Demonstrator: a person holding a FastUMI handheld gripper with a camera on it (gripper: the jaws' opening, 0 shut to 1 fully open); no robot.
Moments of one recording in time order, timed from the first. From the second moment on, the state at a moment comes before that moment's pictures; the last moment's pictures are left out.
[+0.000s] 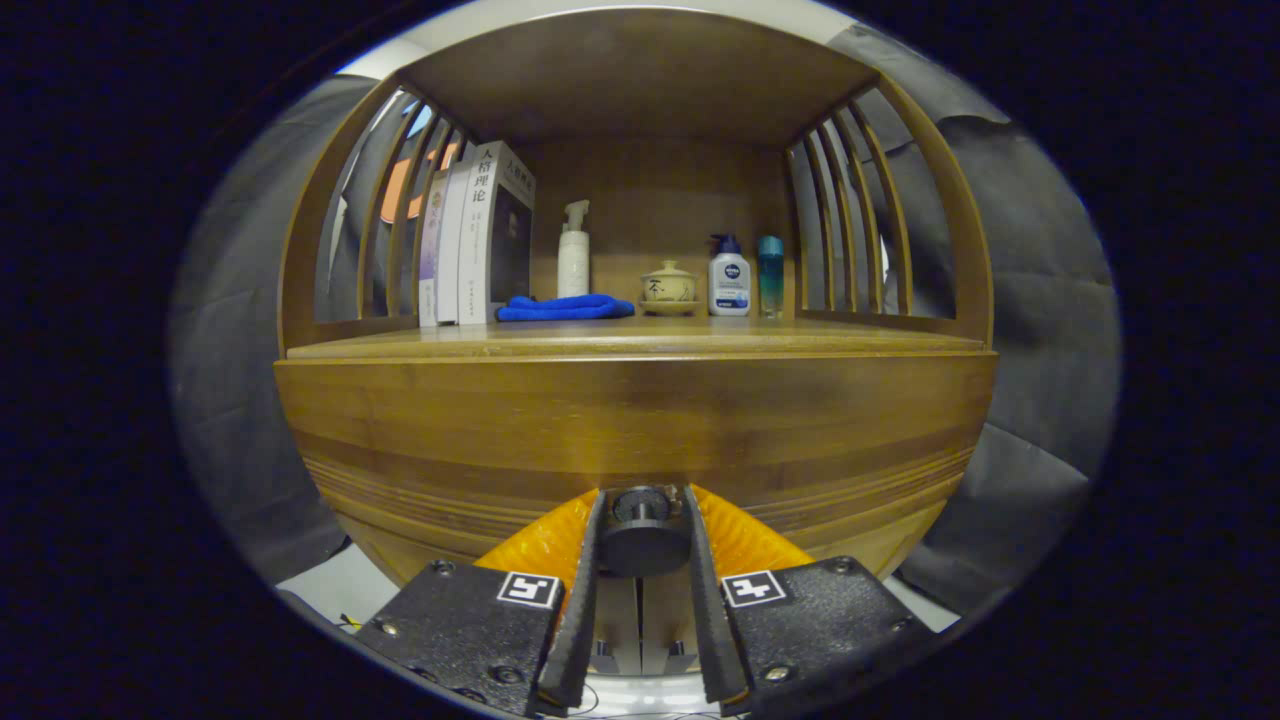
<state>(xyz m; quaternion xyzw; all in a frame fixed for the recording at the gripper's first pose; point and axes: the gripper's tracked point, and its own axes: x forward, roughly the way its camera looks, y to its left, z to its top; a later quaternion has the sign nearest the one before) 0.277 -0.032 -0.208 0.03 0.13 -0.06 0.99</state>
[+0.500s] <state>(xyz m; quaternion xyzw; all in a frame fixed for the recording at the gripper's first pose) 0.249 -0.030 -0.206 0.03 0.15 -0.06 0.99</state>
